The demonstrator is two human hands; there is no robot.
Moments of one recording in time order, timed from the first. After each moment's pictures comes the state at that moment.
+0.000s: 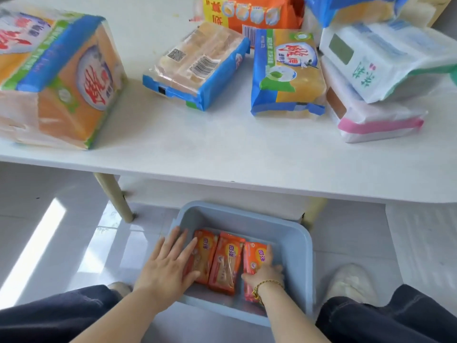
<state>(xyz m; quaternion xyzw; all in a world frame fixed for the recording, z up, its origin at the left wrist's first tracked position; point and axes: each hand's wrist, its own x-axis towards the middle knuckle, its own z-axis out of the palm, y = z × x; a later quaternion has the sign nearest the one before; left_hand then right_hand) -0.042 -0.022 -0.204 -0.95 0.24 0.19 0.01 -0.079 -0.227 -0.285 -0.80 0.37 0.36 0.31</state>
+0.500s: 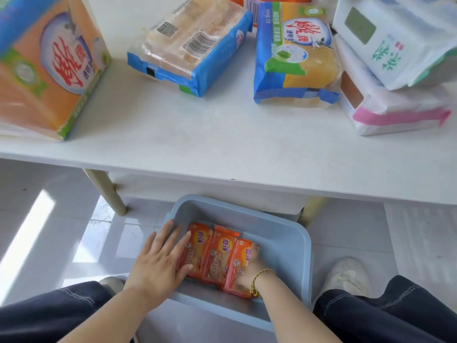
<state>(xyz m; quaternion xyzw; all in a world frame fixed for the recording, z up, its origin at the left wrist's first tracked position) -0.039 -0.019 -0.210 -0.95 0.23 0.22 0.04 -0.067 -0.219 -0.291 -0.78 0.27 0.46 0.32</state>
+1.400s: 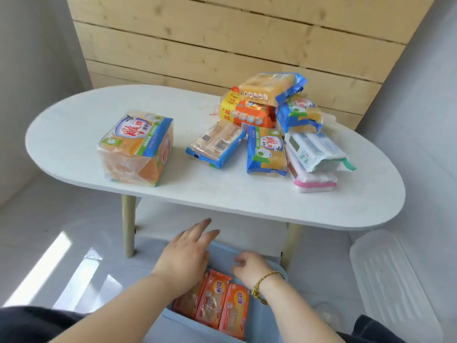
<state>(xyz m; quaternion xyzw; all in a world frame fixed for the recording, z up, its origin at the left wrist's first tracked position) -0.040 -0.048 -0.074 -0.95 0.25 0.05 -0.17 -0.062 -0.205 -0.101 -0.90 0.16 0.28 0.29</state>
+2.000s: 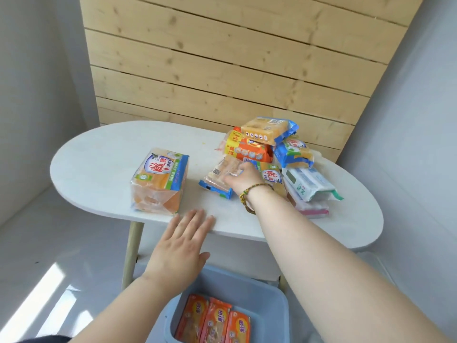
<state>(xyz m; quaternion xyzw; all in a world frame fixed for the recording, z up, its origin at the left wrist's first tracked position) -0.032 -0.010 0.000 -0.95 0.28 -0.14 -0.03 0.043 -0.158 0.074 -0.90 0.16 -0.01 0.40</state>
